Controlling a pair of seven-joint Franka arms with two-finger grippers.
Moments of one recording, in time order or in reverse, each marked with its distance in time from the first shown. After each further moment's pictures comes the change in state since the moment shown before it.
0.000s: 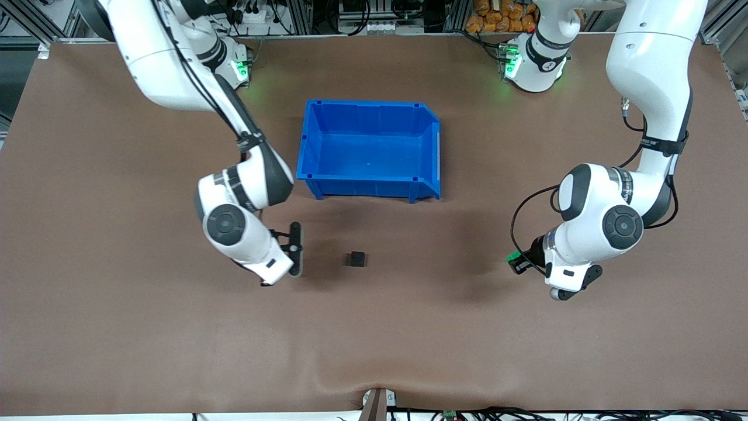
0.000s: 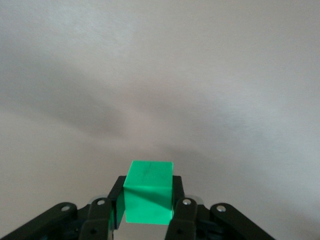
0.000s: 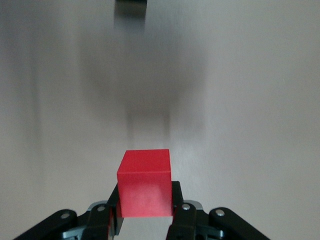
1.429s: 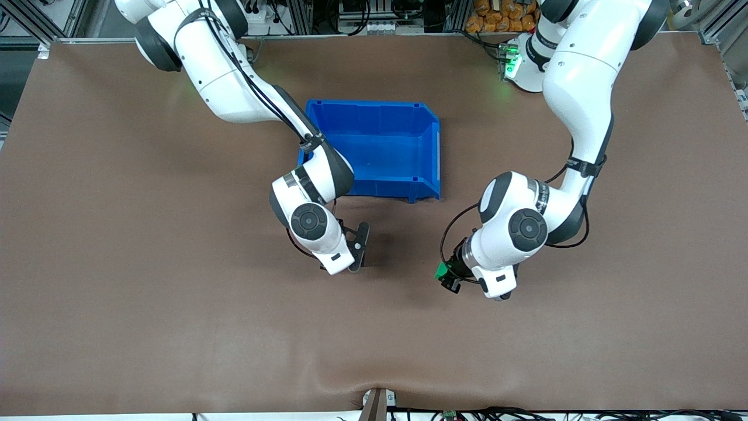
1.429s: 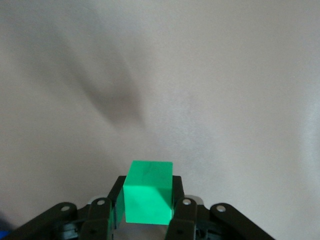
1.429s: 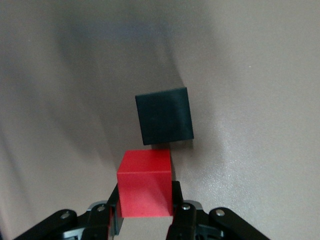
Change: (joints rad) left arm -0.221 0.207 -0.003 0.259 -0.030 0.062 -0.747; right arm 0.154 0.182 0.009 0.159 0.103 -0.016 0.362
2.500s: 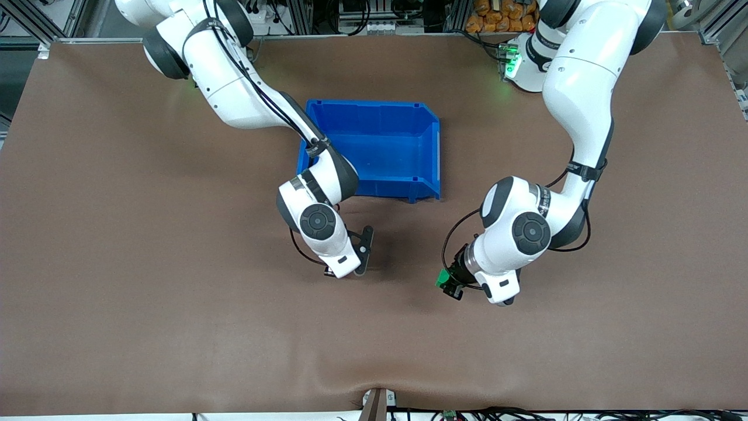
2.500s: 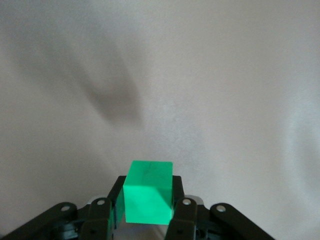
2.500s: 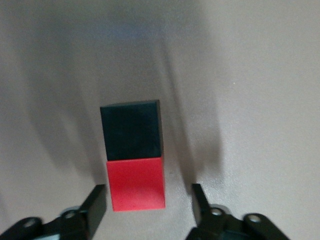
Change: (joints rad) left arm 0.012 0.011 0.005 0.035 0.000 0.008 0.000; right arm 0.009 0.059 -0.001 0.070 -0.069 0.032 0.000
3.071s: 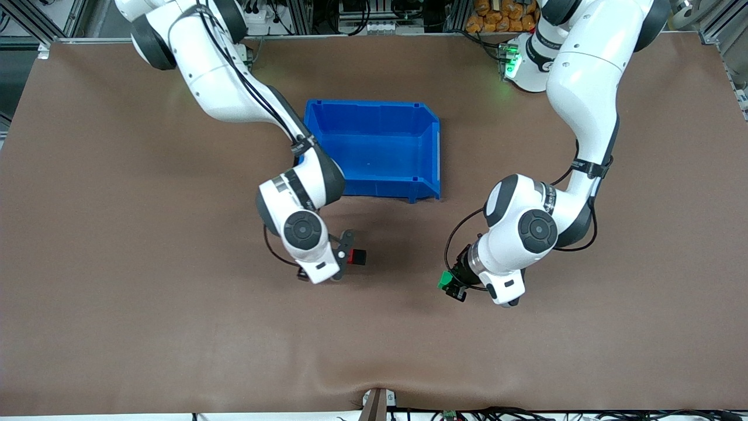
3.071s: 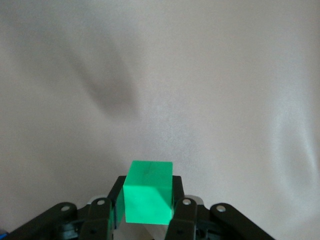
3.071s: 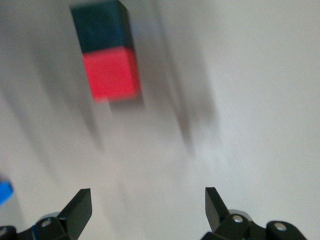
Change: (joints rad) left arm 0.002 -0.013 -0.001 0.004 0.000 -0.009 -0.036; right arm -0.005 -0.092 -0.113 0.028 -0.013 -0.273 0.032
